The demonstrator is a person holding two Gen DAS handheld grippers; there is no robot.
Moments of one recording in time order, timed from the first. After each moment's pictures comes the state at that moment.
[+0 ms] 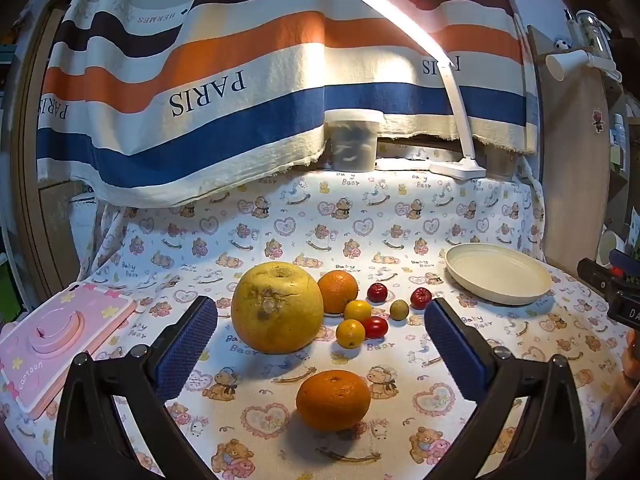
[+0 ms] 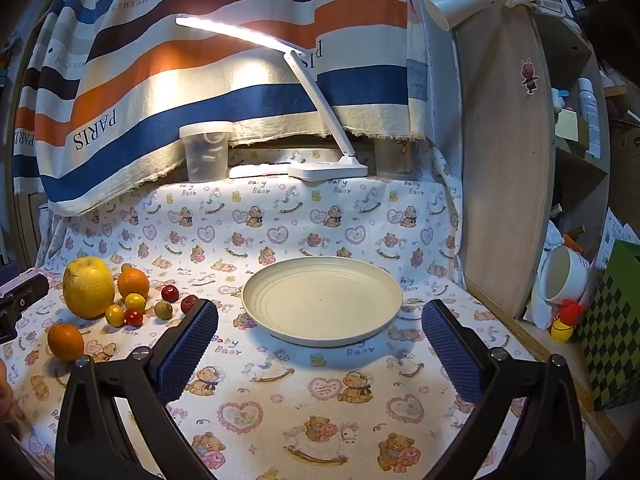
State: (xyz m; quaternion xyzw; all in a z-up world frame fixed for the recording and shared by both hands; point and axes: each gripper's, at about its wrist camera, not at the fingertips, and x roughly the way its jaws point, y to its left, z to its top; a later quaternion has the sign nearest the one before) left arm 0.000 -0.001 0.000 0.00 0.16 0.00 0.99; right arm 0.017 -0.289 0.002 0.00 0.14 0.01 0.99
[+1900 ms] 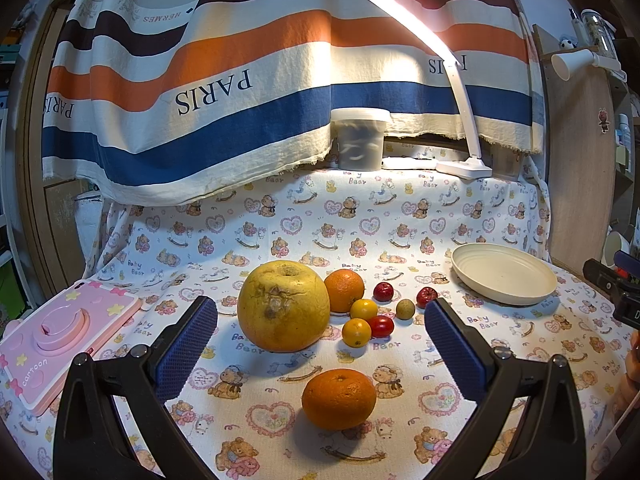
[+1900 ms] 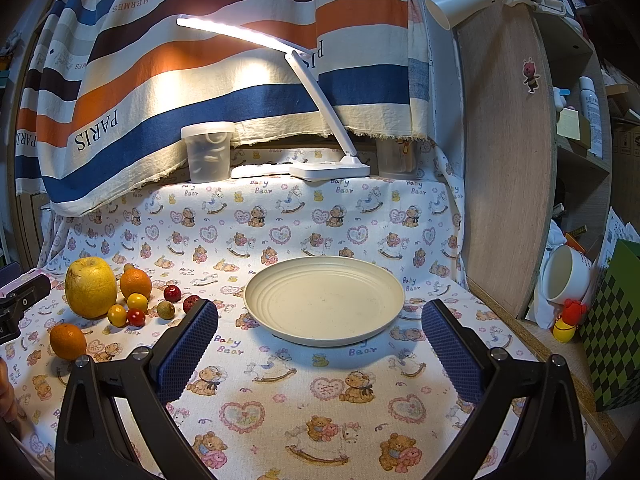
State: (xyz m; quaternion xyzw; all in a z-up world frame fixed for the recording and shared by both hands) left arm 0.001 0.003 0.000 0.00 0.16 0.01 0.99; right arm 0.016 -0.287 0.003 0.00 0.14 0.01 0.99
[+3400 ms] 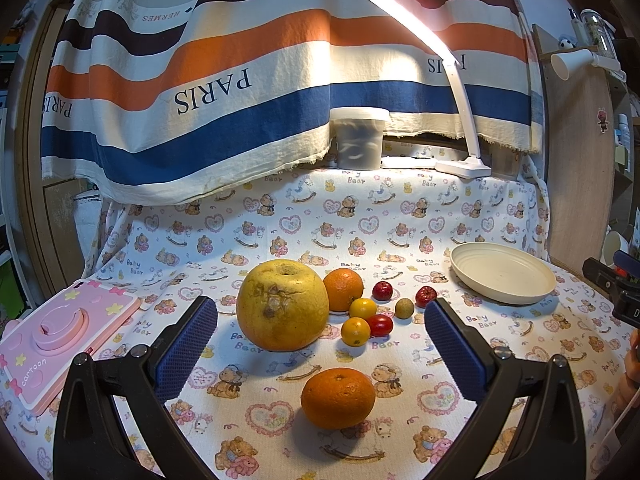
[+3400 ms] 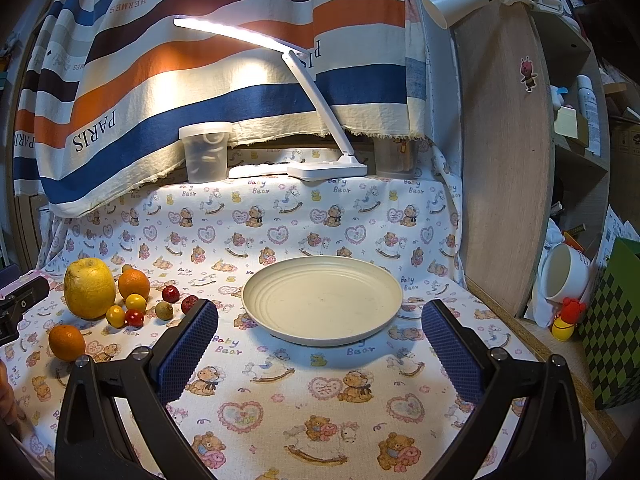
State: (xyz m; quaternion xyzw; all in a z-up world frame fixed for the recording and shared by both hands) left arm 0.002 0.009 -0.001 0.00 0.16 0.01 0.99; right arm 0.017 -0.290 0.002 0.00 0.14 0.01 0.99
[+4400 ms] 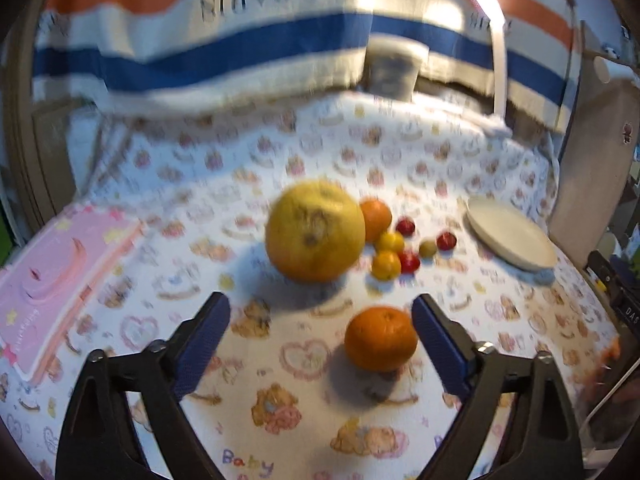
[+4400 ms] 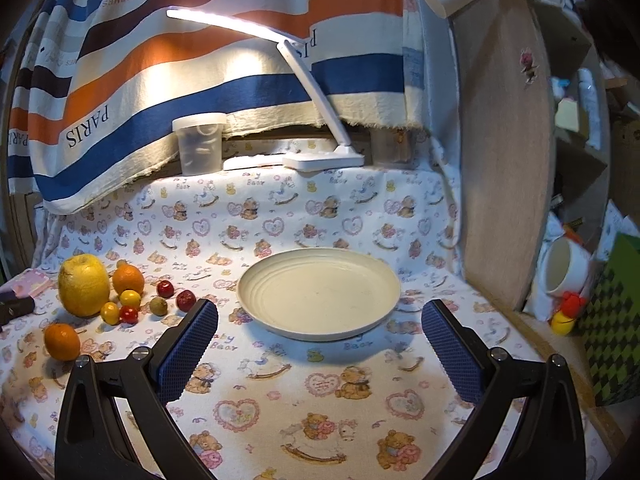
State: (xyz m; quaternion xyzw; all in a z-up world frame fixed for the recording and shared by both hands) left arm 0.018 0.054 -0.016 -0.07 0.32 -0.01 0.94; right arm 0.025 -0.287 0.000 0.01 0.17 0.02 0.99
